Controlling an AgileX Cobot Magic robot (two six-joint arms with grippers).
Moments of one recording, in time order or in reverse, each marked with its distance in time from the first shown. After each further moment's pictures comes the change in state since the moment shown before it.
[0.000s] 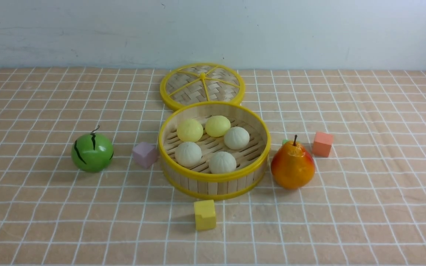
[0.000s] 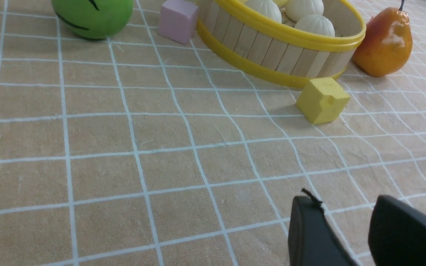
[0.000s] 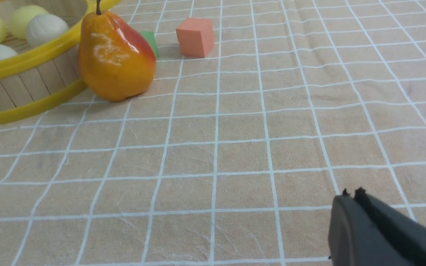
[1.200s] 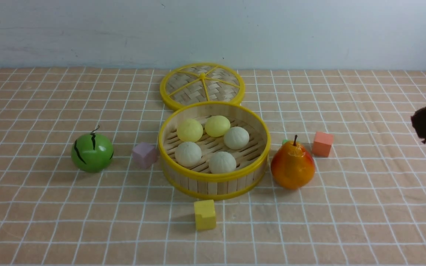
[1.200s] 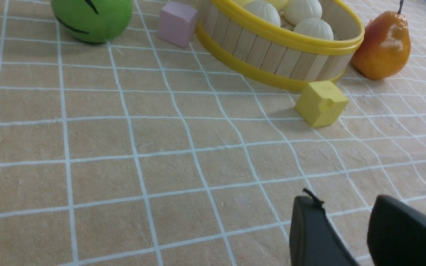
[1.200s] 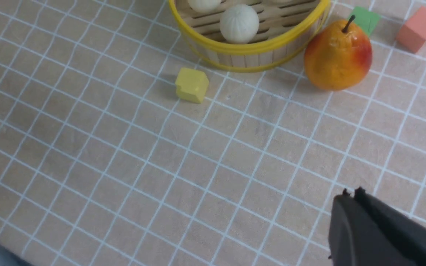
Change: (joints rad) right arm 0.295 1.092 -1.414 0.274 0.866 -0.233; left arm 0.000 -0.001 0.000 0.000 -0.006 0.000
